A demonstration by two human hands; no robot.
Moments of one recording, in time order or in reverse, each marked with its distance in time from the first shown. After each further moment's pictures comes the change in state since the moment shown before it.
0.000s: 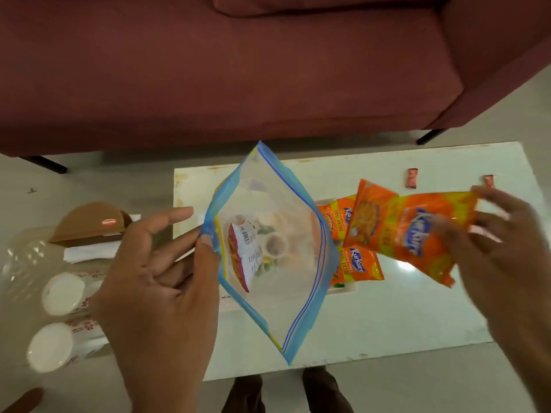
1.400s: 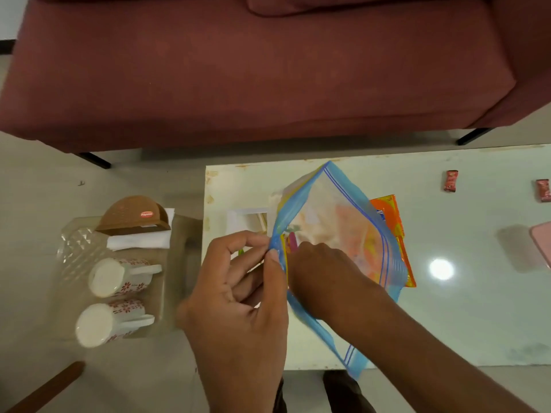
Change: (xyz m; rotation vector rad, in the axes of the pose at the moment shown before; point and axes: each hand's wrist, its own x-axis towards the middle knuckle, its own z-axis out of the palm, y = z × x) left_hand -0.030 0.005 0.019 -0.014 0.033 -0.012; right_hand -0.079 -0.089 0.165 -1.153 -1.112 -0.489
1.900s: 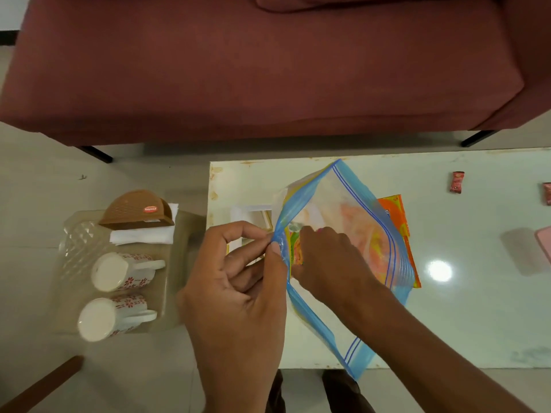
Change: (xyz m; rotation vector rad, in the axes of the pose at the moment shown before) left_hand 0.009 -0.002 -0.008 -0.085 -0.050 -0.093; right_hand 0.014 0.009 0.018 0.230 0.197 0.157
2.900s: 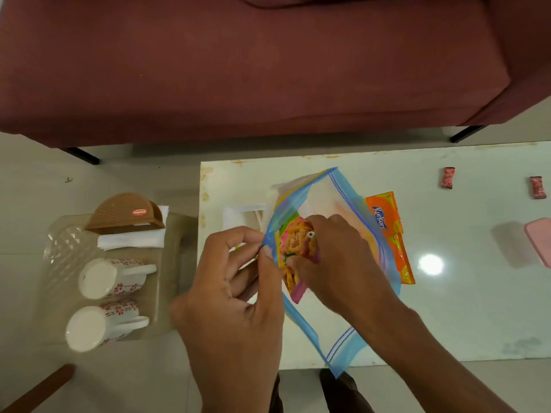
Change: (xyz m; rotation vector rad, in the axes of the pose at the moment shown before) left_hand 0.001 -0.011 0.002 0.128 0.031 0.115; right_hand -0.010 0.009 -0.006 0.276 0.166 0.095
